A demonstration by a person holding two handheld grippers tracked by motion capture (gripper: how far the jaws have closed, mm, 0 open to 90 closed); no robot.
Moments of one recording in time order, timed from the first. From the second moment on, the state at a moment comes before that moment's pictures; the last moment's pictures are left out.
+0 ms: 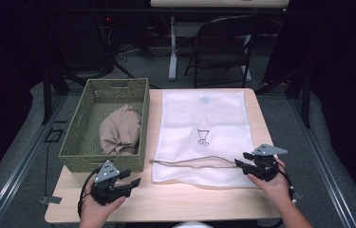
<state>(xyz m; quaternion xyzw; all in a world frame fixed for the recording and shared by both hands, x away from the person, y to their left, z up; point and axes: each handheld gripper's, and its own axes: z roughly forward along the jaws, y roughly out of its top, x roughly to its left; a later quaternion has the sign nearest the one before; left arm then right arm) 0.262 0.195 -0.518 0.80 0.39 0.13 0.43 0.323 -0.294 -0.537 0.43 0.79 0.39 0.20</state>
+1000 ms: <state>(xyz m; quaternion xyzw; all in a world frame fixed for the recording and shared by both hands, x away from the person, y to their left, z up) 0.286 0.183 -0.459 0.80 0.39 0.15 0.43 0.322 -0.293 -0.539 0.43 0.79 0.39 0.20</state>
